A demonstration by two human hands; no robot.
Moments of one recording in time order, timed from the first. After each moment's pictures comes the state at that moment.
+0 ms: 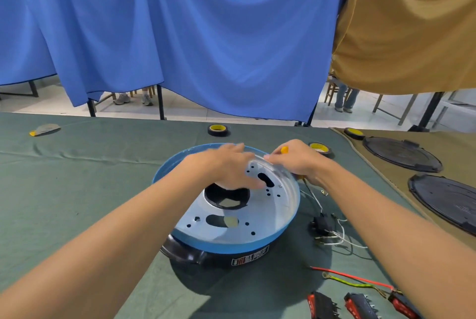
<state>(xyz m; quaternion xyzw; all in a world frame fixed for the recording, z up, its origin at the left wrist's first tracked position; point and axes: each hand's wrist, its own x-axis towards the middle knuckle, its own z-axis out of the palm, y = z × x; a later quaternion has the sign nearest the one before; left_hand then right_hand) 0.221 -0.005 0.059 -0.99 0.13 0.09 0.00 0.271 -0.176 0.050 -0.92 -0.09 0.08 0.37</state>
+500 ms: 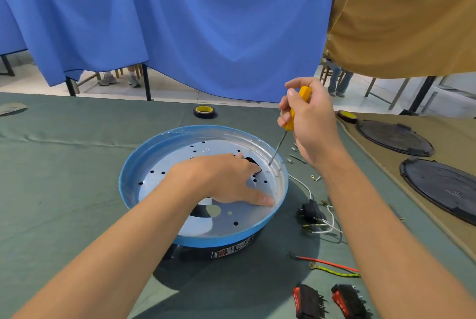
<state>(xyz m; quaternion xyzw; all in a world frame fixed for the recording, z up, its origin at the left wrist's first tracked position) 0.201 -0.035 0.042 -0.97 0.15 0.17 -0.02 0.256 -0.177 0.067 -0.70 -0.15 -0.18 0.67</state>
